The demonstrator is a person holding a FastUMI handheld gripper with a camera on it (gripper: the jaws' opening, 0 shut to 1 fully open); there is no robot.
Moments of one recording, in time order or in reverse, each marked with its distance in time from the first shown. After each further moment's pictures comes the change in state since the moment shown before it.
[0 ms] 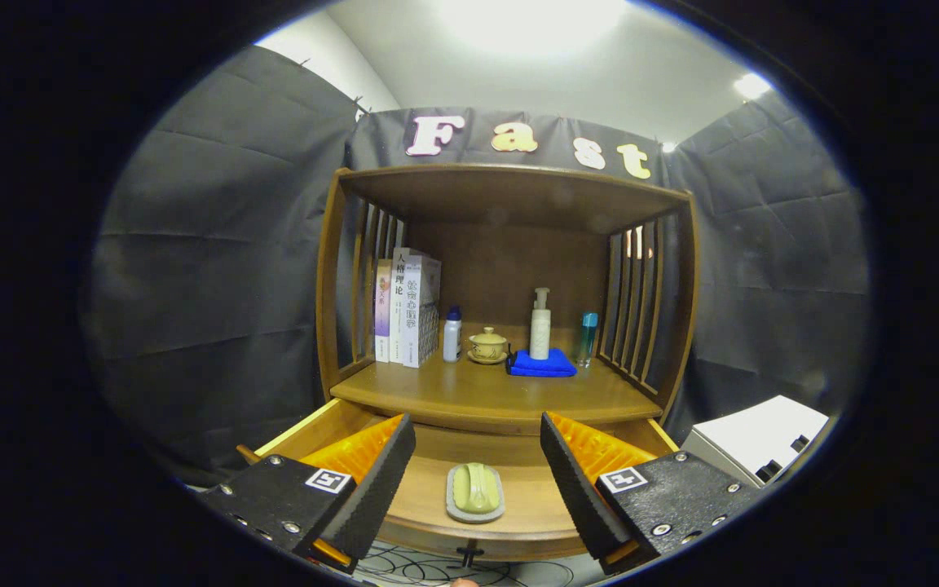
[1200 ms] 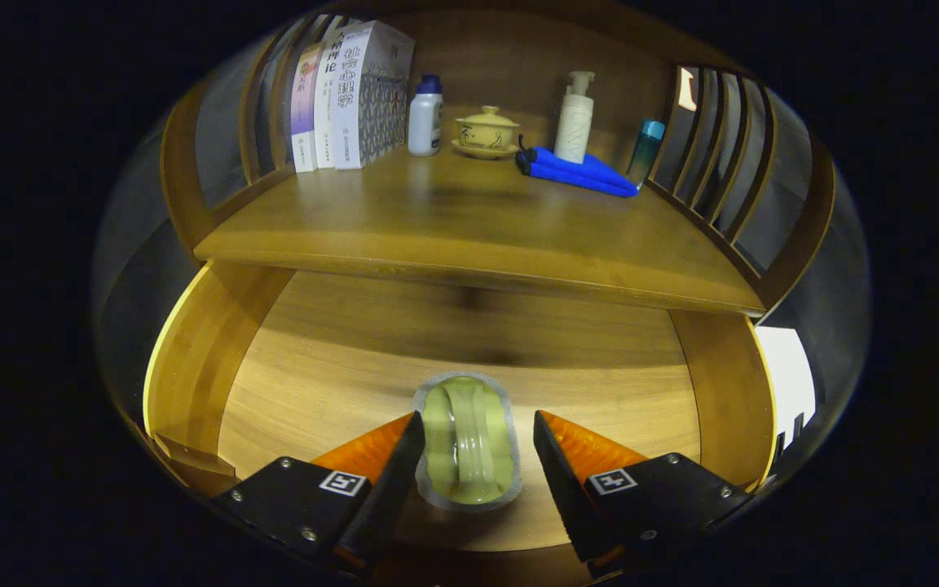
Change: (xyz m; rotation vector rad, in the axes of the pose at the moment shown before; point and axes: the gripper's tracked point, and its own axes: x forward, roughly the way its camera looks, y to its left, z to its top) arm 0.118 0.001 -0.191 -0.053 0.741 -0.051
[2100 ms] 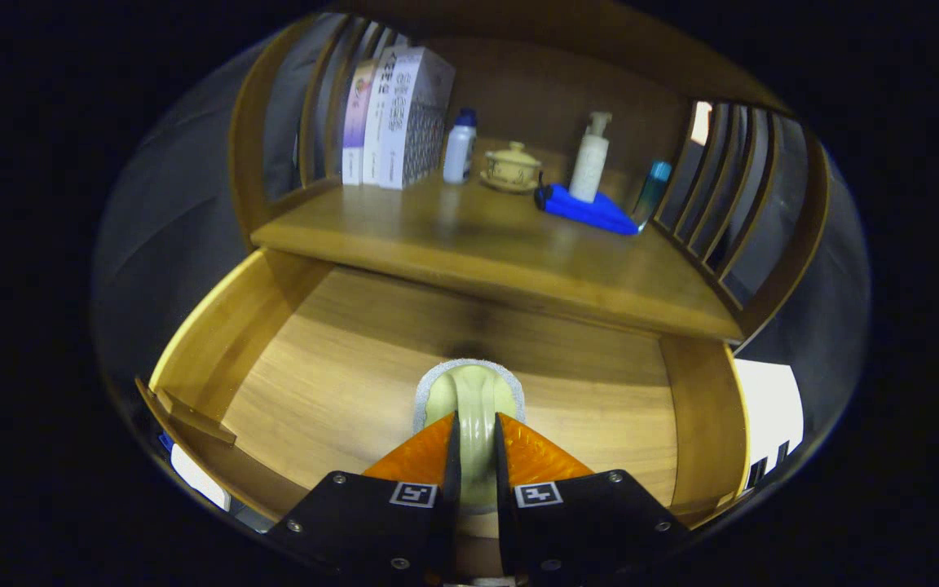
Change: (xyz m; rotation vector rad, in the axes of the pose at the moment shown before) arm -0.067 -0.004 0.018 -0.108 -0.204 0.050
